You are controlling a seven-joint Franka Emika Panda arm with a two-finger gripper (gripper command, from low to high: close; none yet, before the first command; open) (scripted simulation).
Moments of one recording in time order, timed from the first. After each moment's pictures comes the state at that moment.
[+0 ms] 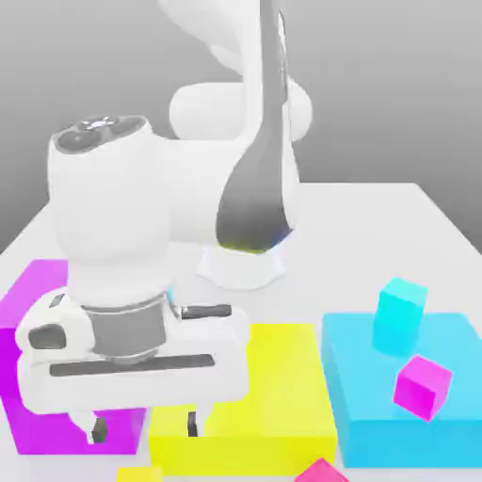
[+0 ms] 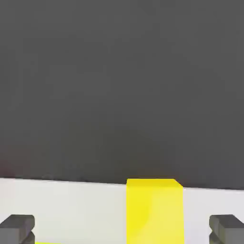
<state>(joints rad) 0.04 0.36 -0.23 -2.23 0.20 2.60 0.40</state>
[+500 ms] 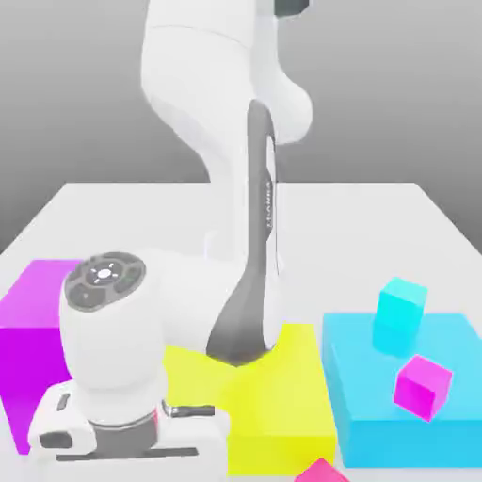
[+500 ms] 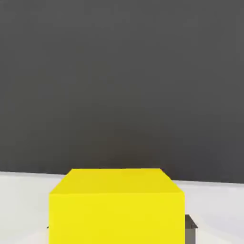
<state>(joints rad) 0.02 0.45 -0.22 -2.22 0.20 2.66 0.38</state>
